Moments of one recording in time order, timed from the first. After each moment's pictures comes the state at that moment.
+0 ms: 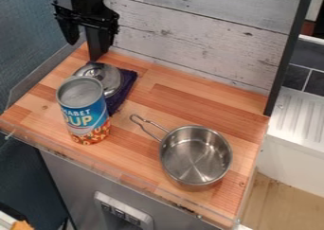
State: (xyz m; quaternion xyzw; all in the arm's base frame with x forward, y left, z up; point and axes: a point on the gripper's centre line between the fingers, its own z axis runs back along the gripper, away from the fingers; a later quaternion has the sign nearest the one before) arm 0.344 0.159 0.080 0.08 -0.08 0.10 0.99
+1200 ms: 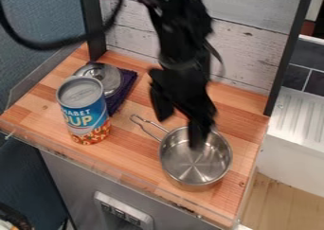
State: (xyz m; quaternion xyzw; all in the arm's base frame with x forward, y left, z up) arm 0.256 -0.060 0.067 -0.02 -0.07 -0.20 0.98
